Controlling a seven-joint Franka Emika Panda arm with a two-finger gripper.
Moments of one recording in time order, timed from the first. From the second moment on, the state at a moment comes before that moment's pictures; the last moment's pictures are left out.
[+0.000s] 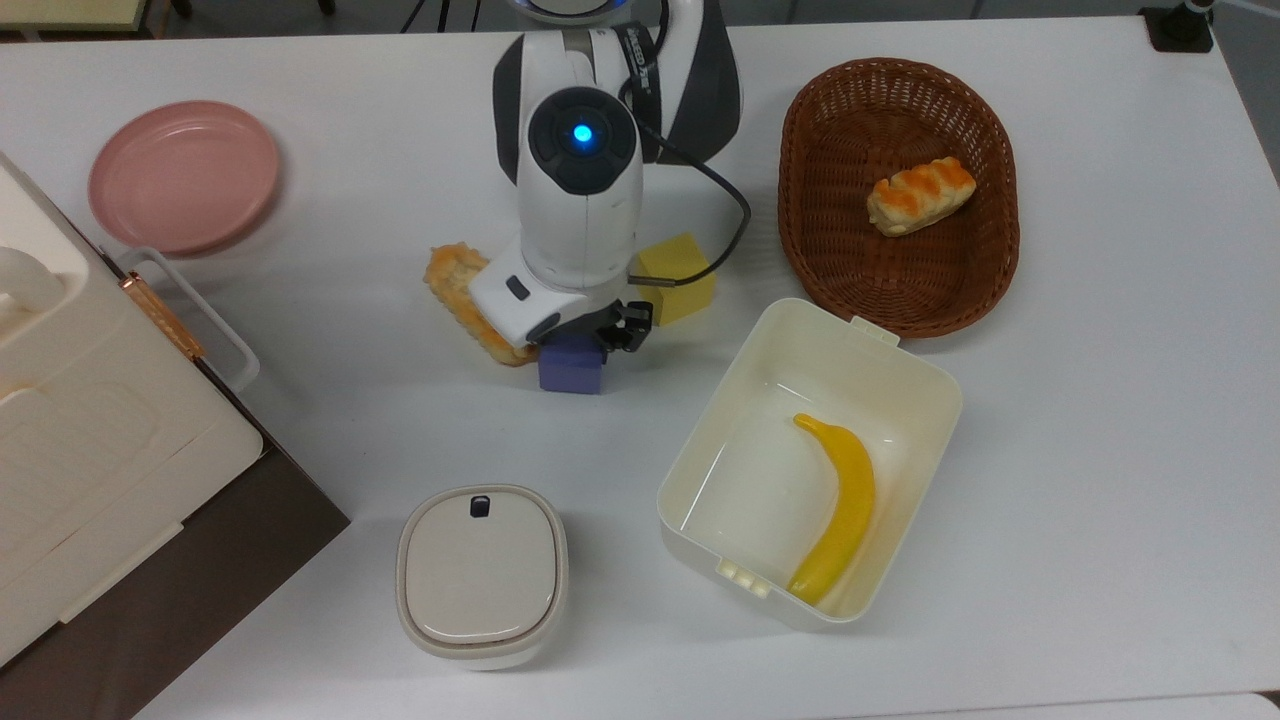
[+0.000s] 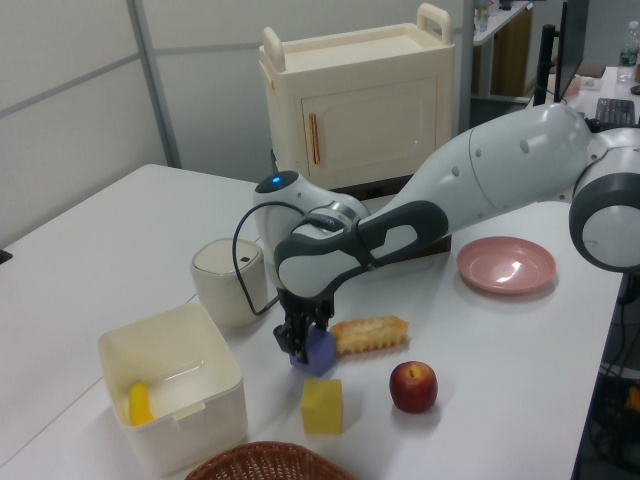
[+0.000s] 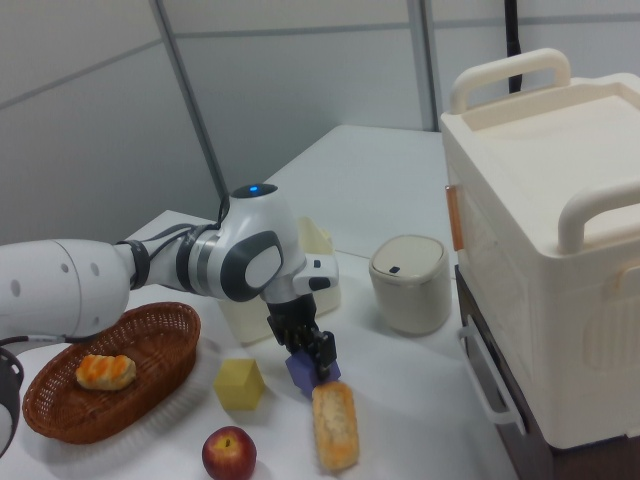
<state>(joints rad) 0.07 0.52 0.01 -1.58 -0.09 2.06 0.19</state>
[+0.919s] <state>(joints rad) -0.25 0.33 -0.01 -1.60 -0.10 1.91 -0.23</state>
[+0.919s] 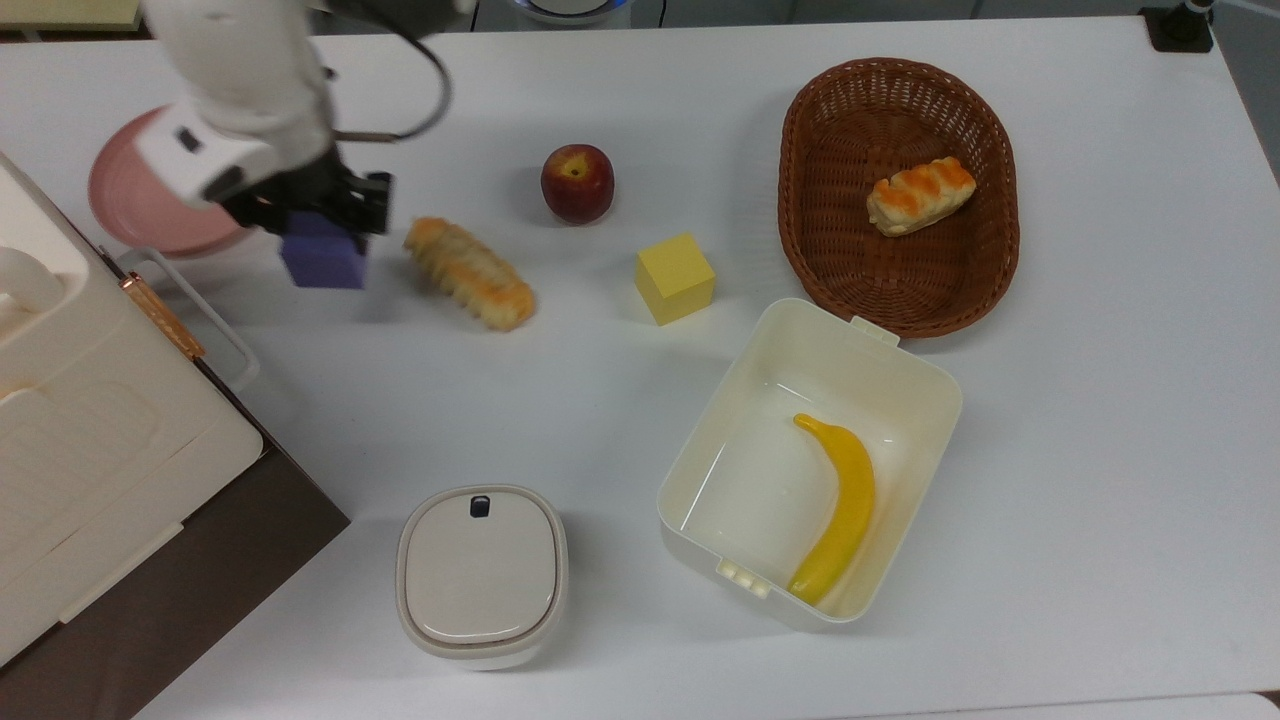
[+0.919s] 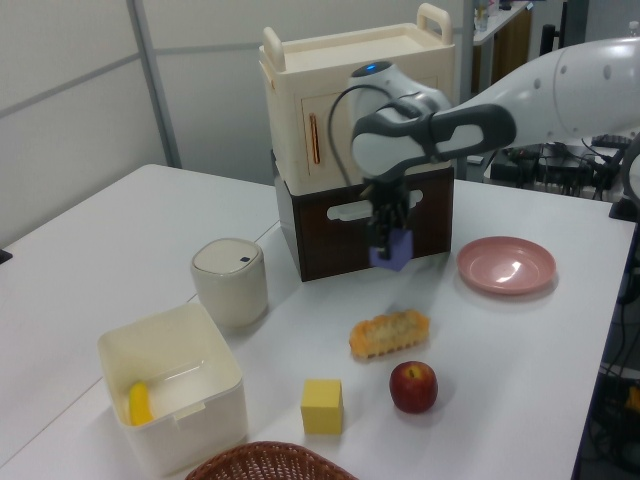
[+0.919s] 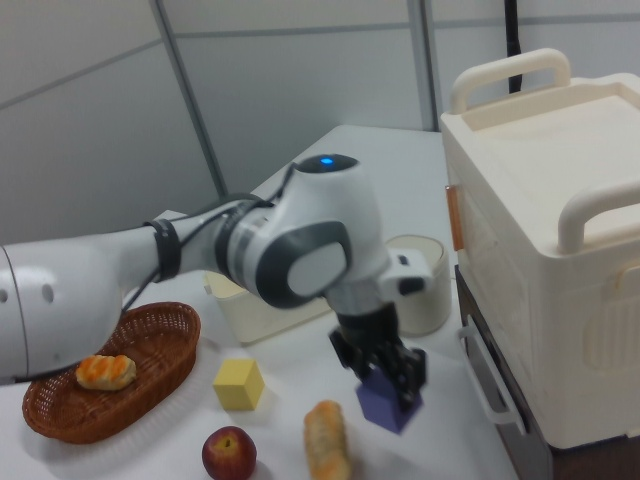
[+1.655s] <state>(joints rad) -0.52 0.20 -0.01 -1.78 -0.10 1.91 -0.67</state>
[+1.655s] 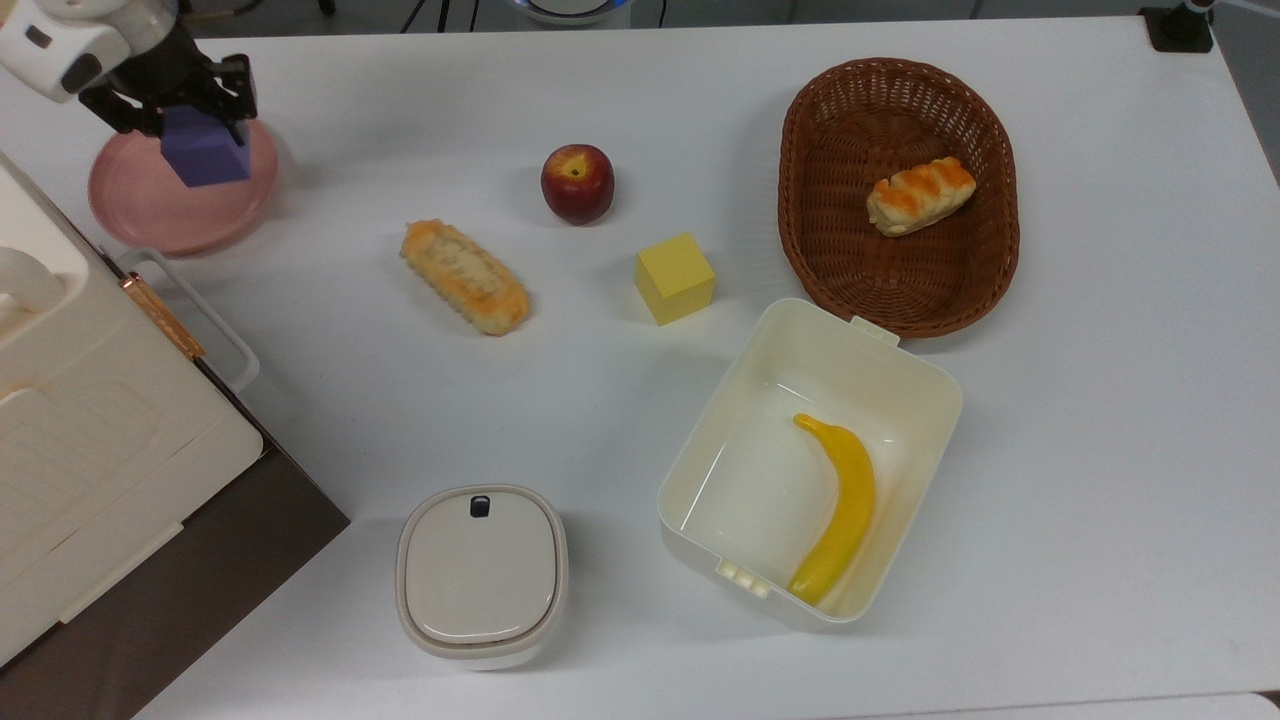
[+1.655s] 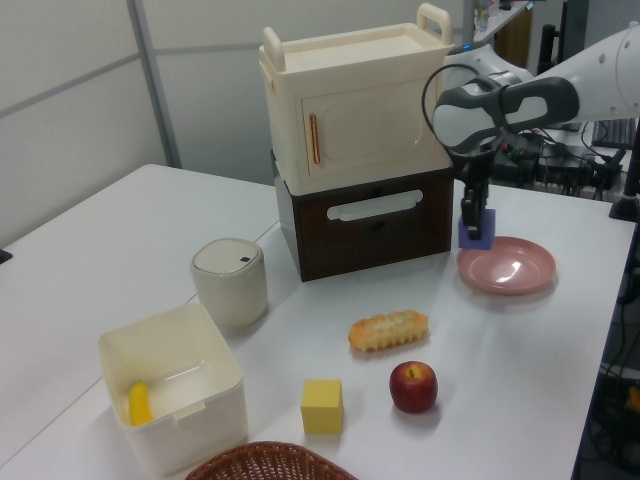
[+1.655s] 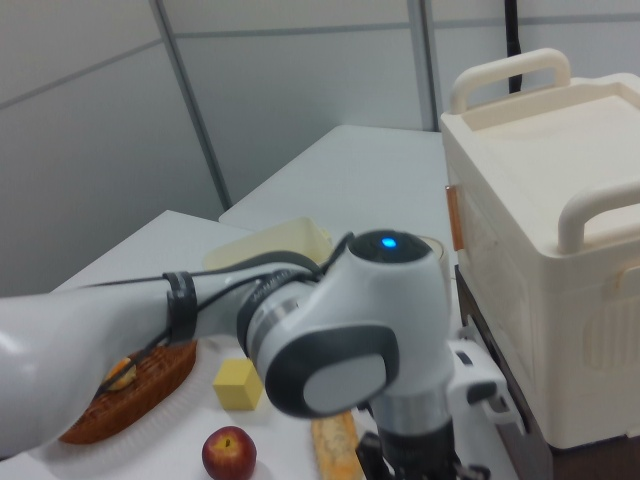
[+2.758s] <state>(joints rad) -0.65 0.30 -0.01 -1.83 -0.10 2.09 -0.77</state>
